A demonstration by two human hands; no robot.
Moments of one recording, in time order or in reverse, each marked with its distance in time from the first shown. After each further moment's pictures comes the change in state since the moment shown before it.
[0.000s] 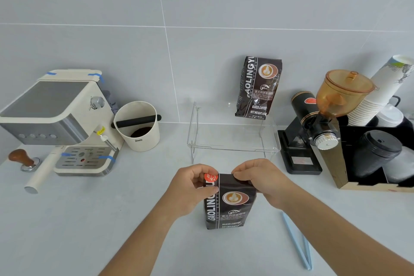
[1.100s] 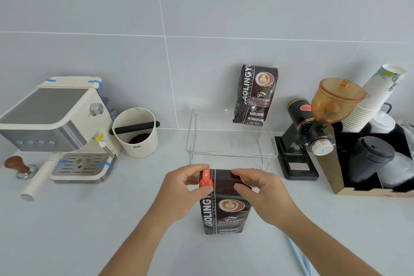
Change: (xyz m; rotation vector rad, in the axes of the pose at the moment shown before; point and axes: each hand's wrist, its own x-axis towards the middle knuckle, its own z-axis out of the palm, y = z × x) left_hand -0.011 0.017 -0.010 0.232 0.143 0.156; right_hand -0.023 0.028 0.002 -0.255 0.191 -0.573
